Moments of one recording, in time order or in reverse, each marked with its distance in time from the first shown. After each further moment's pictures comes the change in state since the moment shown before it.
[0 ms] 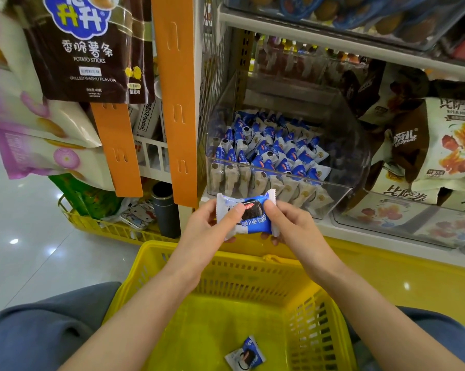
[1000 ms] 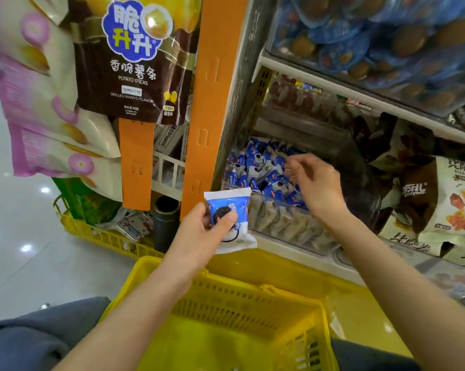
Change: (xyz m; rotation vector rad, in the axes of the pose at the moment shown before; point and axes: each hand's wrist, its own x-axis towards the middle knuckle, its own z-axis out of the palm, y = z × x) left_hand 0.017 0.019 -0.027 -0.014 0.092 0.063; right_hand 0.103 -0.051 -0.035 -0.536 0.321 -0.398
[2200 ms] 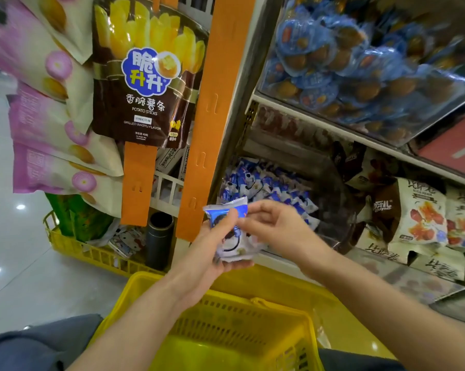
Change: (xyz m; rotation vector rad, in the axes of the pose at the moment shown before) left_hand -0.013 0.014 0.002 -0.512 -0.344 -0.179; right_hand -0.068 -0.084 -0.003 0.292 -0.451 0.221
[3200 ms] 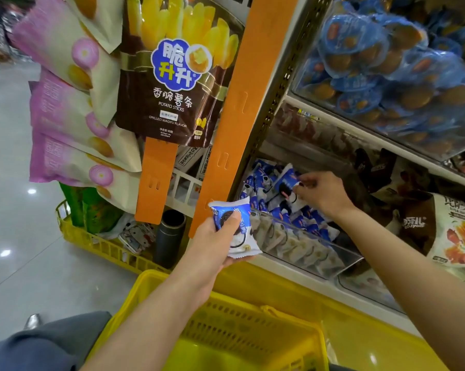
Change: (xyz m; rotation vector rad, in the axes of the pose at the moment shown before) left_hand 0.011 0.010 -0.012 0.089 0.260 0.035; right_hand 0.102 0.030 -0.068 -0.654 0.369 -0.024
